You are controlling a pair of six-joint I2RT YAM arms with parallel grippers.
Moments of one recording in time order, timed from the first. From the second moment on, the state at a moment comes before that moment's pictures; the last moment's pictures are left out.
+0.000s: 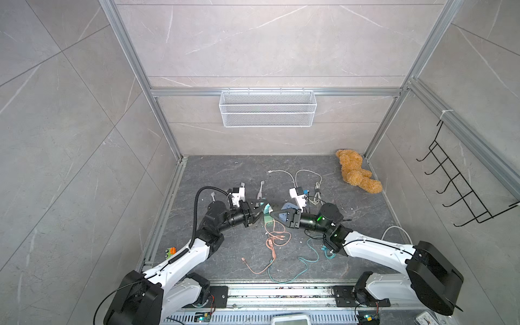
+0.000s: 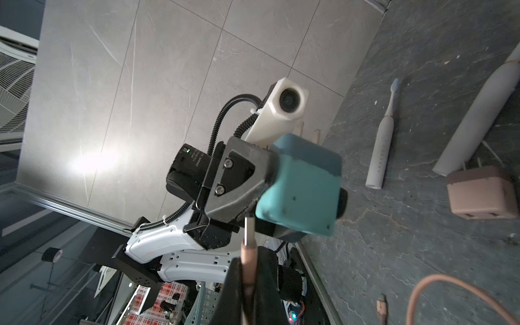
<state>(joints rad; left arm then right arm) -0.50 1.09 0.48 0.58 0.67 -1.48 0.74 1.32 0.56 0.84 -0.61 1.18</state>
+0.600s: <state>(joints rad) -0.50 1.15 0.47 0.69 0.71 -1.56 0.72 1.39 0.54 0.97 -0.69 1.30</state>
